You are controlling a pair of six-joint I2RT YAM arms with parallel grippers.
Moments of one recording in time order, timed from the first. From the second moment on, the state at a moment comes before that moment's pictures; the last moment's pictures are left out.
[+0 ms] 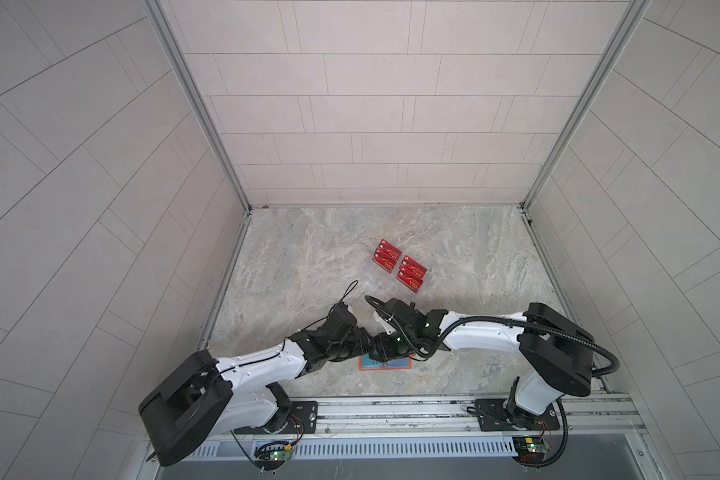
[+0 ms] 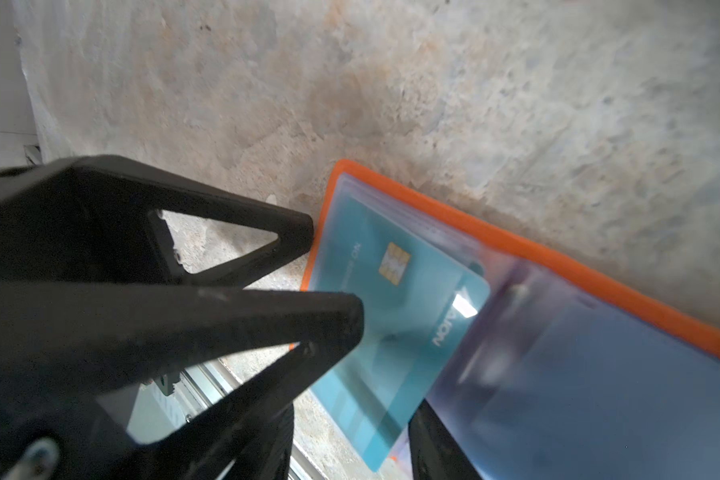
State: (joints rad) left arm -0.81 1.18 0.34 -0.04 0.13 -1.01; right arm 1.00 1.66 0.89 -0.25 -0.31 0.81
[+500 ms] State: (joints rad) left arm -0.80 1.16 0.31 0.01 0.12 -1.06; right arm 1.04 1.72 0.99 -0.39 -0.24 0.75
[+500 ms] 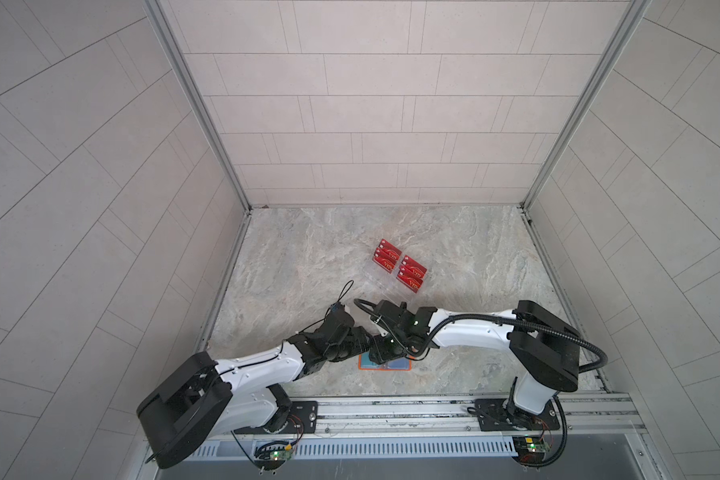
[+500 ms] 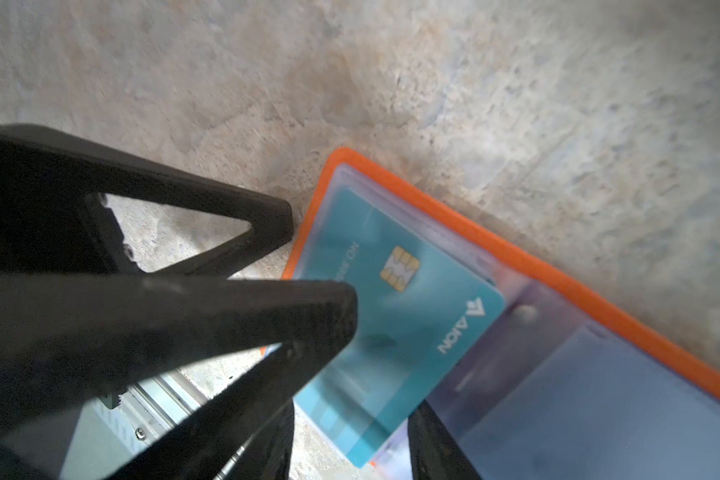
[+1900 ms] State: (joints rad) left arm -0.77 0.99 0.62 -0.48 0.14 -0.78; right arm 0.91 1.44 0.92 -0.48 -0.11 0.60
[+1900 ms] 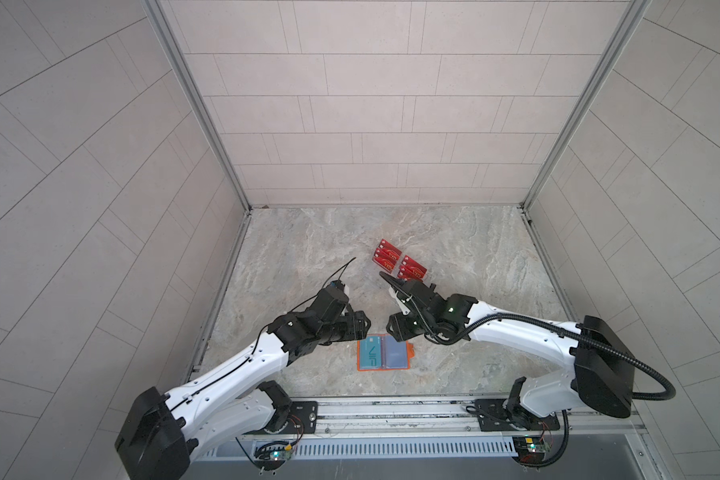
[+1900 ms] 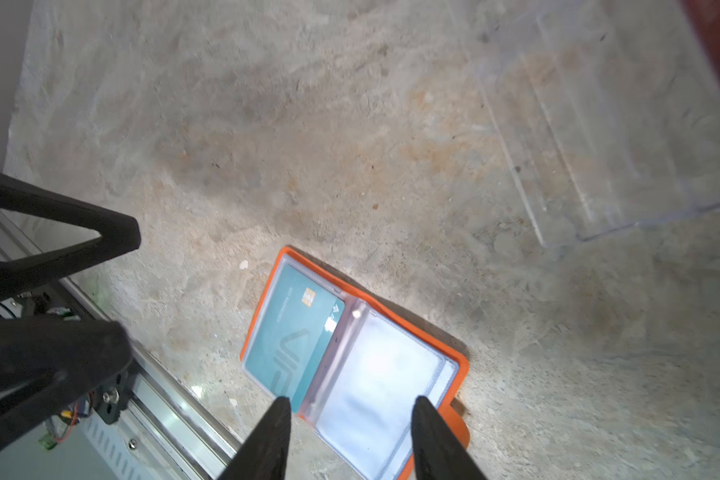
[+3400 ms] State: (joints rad) left arm -0.86 1.48 0.49 0.13 0.37 -0.97; right arm 0.89 1.56 0.77 -0.34 -0.20 0.65
